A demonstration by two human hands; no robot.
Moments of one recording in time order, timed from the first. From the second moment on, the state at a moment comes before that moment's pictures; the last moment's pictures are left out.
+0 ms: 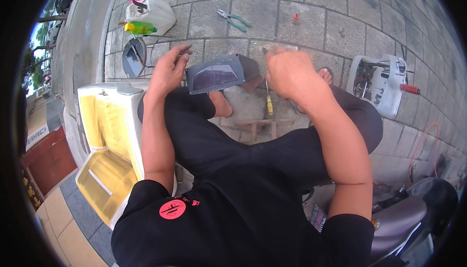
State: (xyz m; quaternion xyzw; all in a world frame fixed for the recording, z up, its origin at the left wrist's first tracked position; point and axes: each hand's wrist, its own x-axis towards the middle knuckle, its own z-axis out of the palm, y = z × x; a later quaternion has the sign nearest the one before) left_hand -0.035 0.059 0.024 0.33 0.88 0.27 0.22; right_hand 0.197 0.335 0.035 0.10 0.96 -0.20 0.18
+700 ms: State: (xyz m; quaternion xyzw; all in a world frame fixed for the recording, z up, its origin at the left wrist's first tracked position) left_hand -0.040 0.090 0.024 0.15 0.90 0.33 0.24; right_hand 0.194 0.299 0.009 -0.05 0.85 -0.30 0.44
